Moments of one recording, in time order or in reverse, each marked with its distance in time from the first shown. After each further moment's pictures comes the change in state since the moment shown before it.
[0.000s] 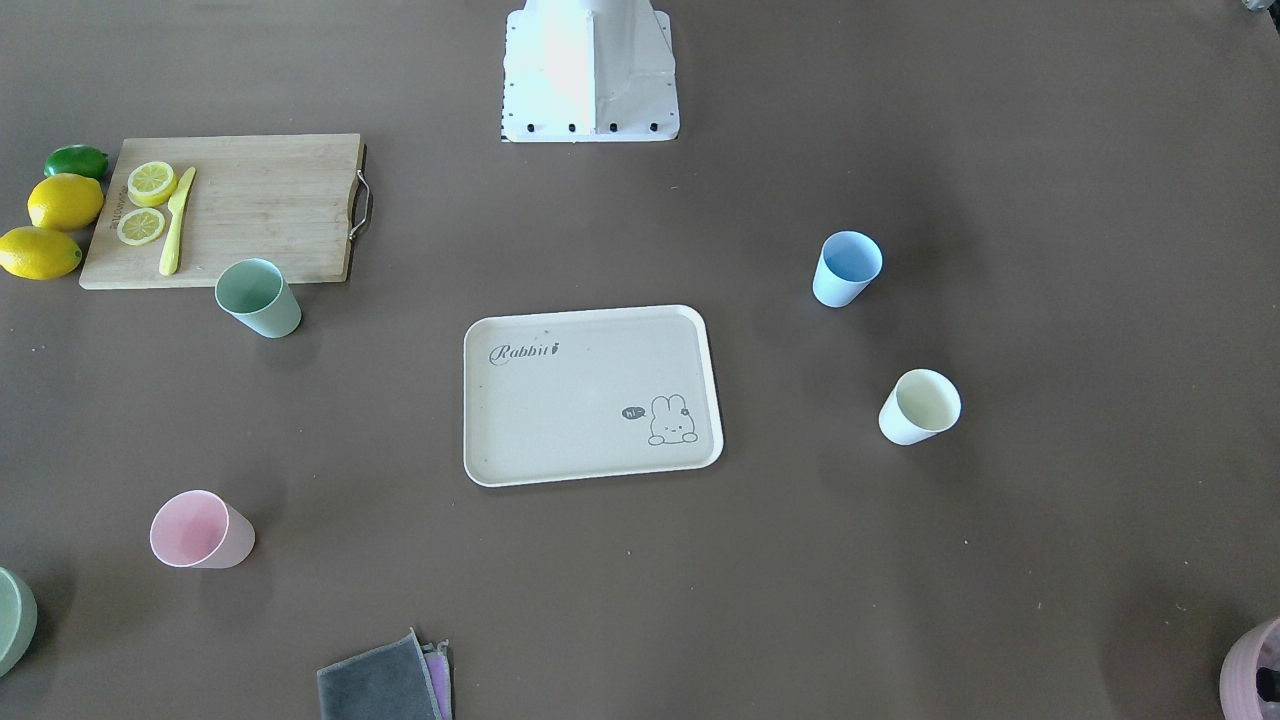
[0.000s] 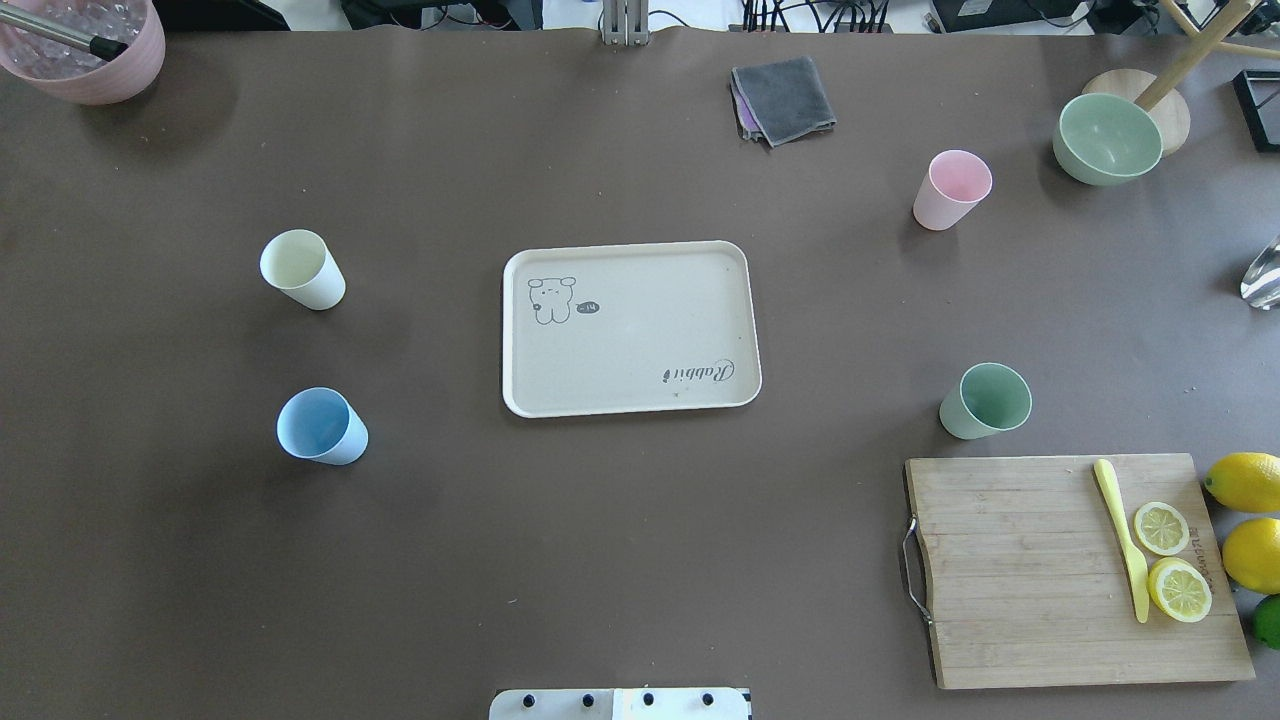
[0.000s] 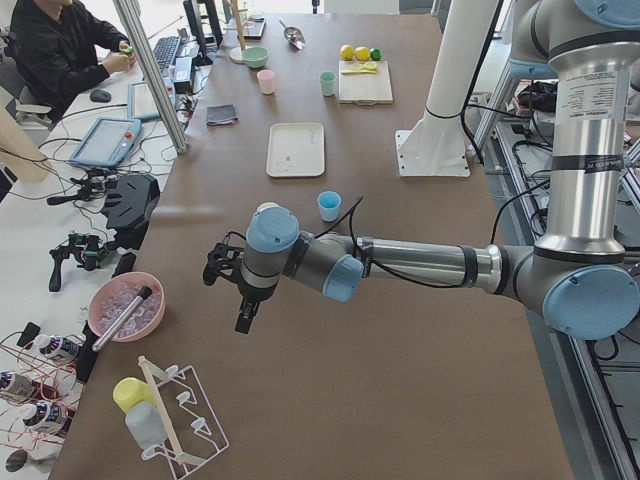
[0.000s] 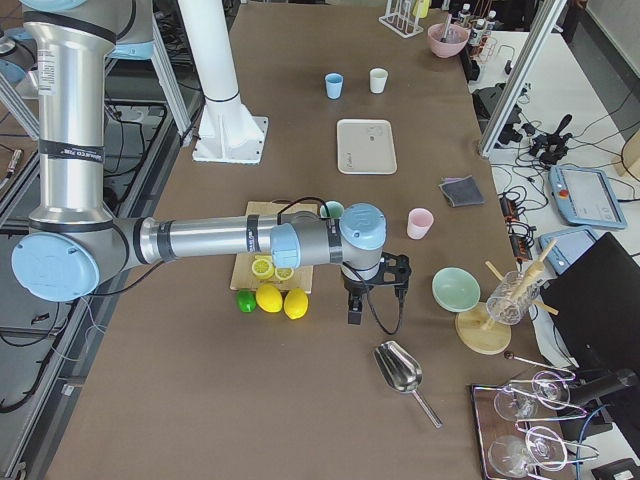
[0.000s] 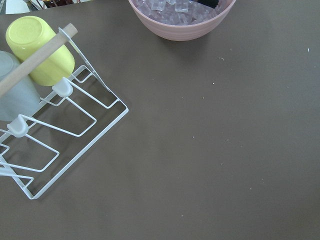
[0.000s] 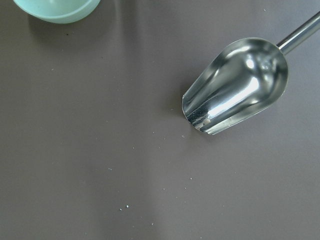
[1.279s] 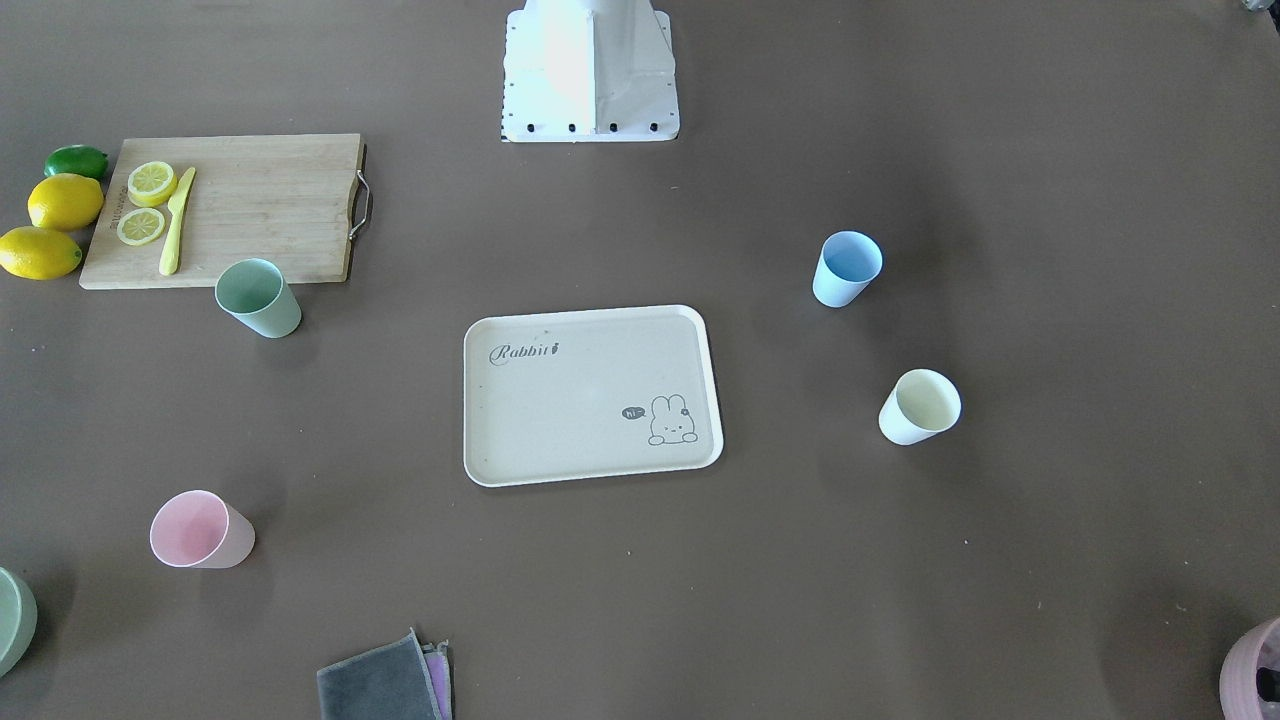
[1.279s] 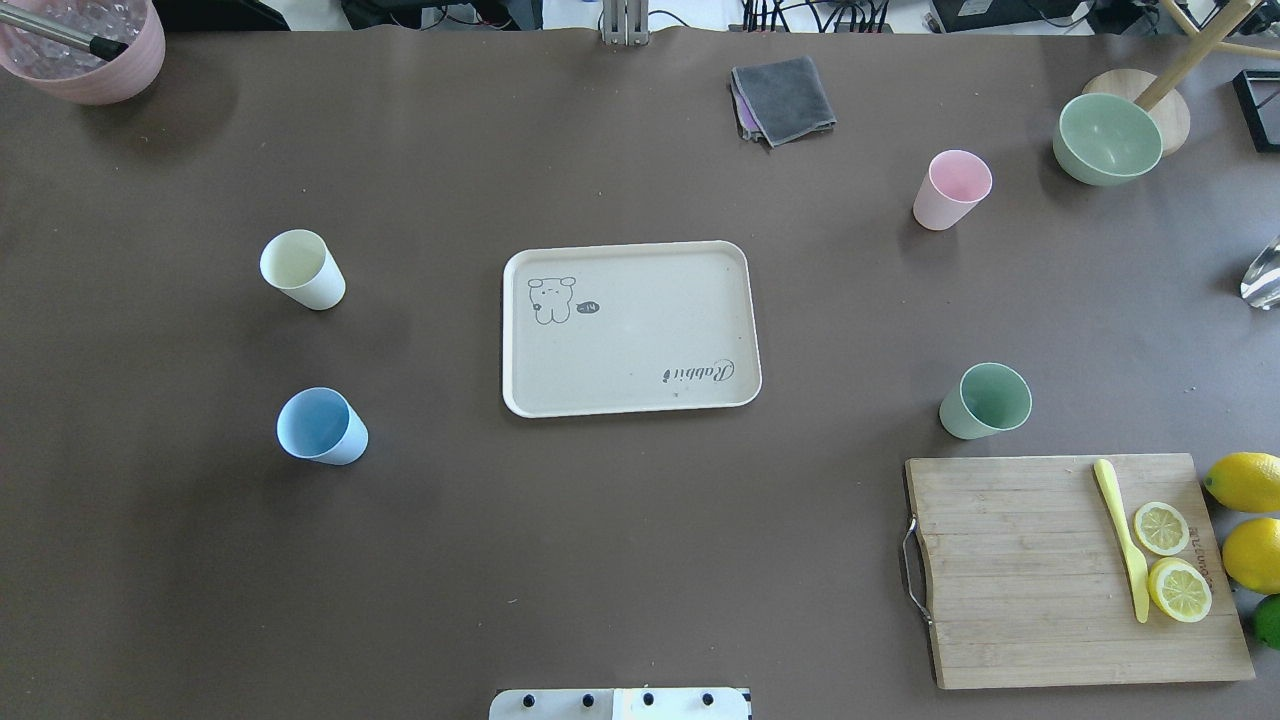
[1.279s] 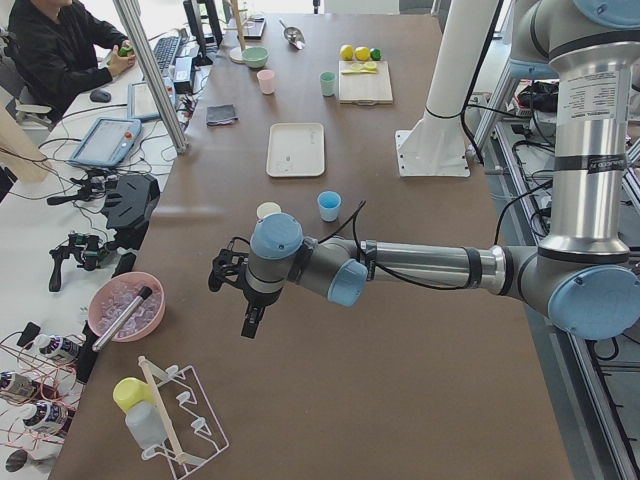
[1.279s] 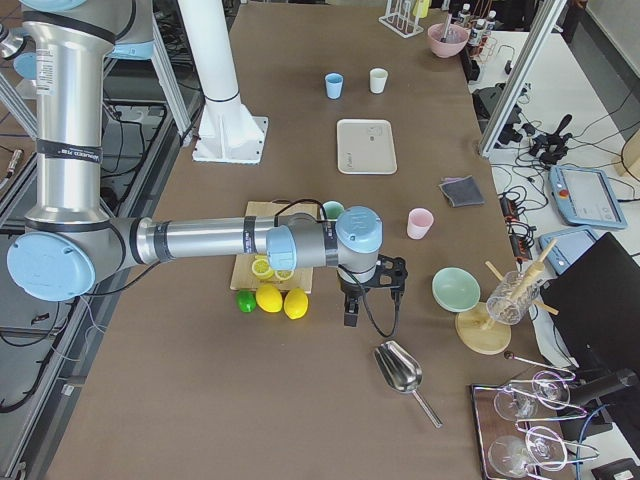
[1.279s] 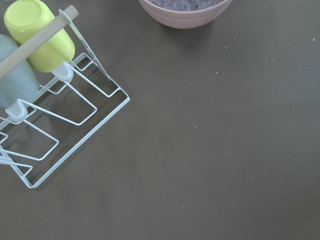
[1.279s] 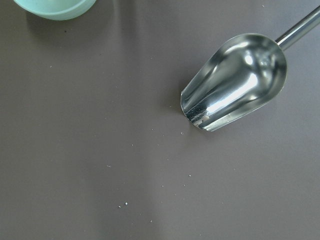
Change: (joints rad) left arm 0.005 0.020 0.004 -0.002 -0.013 0.000; right arm 0.002 -0.006 0.003 0.002 0.002 0.000
